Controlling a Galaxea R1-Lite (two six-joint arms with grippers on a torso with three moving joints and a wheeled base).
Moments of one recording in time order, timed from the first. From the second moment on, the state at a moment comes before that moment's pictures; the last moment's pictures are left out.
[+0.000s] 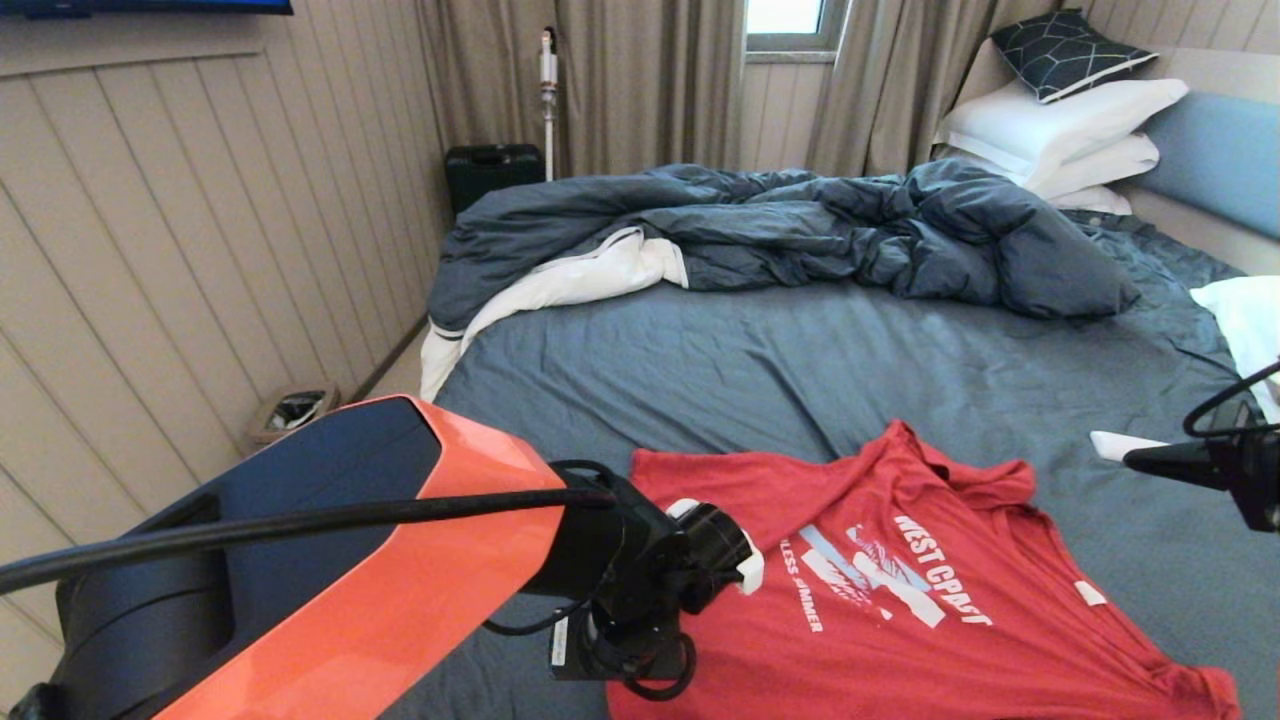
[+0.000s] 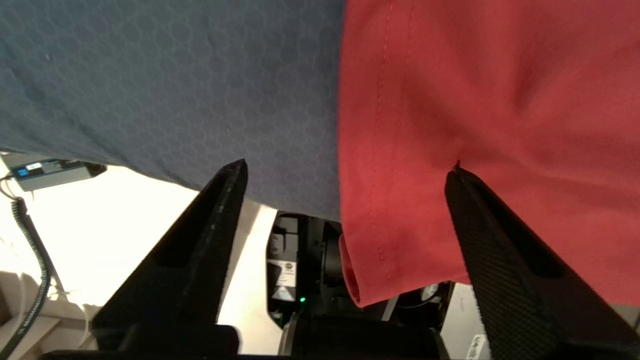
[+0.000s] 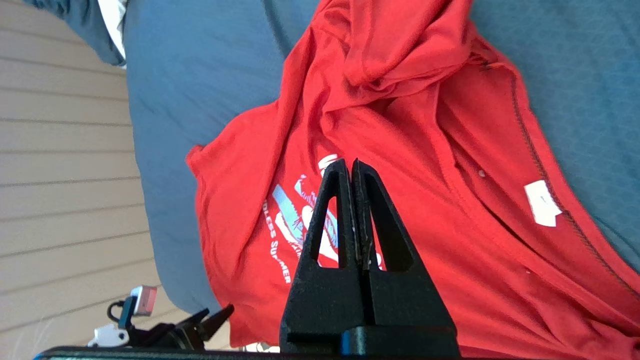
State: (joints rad) left arm -0.96 2.33 -1.53 0.61 0.32 -0.90; right arm -0.67 1.81 -1.13 0.16 0.80 0.27
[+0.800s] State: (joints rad) left arm -0.97 2.34 -1.53 0.65 0.32 -0.90; right arm -0.69 1.81 -1.14 0.16 0.81 0.27
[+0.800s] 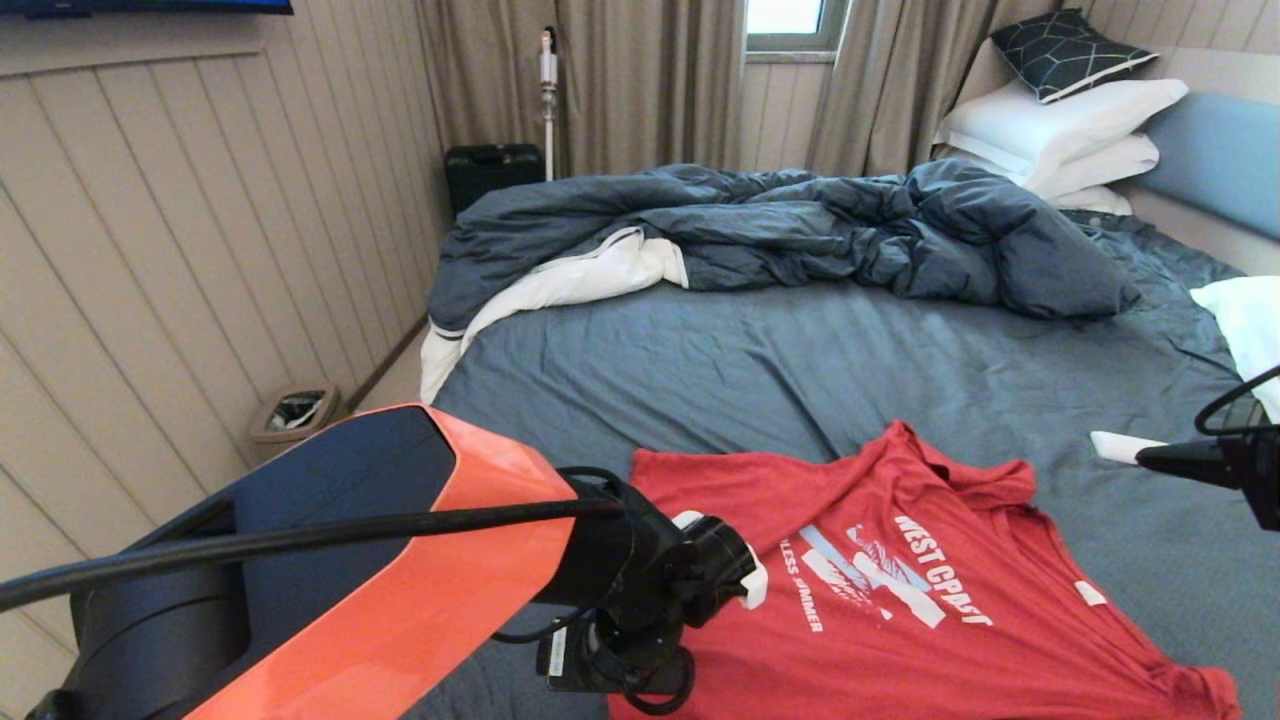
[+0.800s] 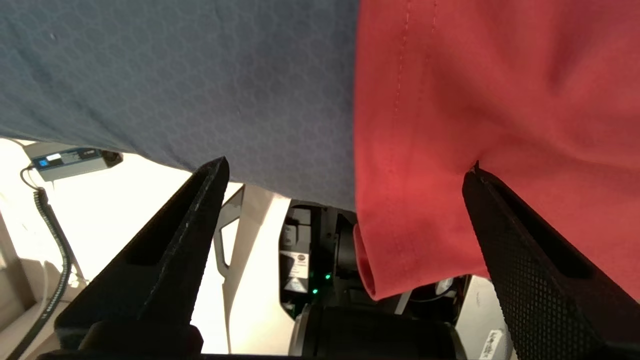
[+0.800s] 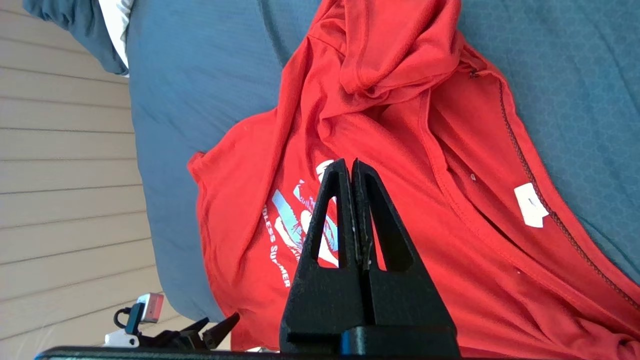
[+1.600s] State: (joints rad) left arm -0.98 2.35 -1.53 0.64 0.33 -0.91; right arm -0.71 1.81 -1.15 0.16 0.83 0.27
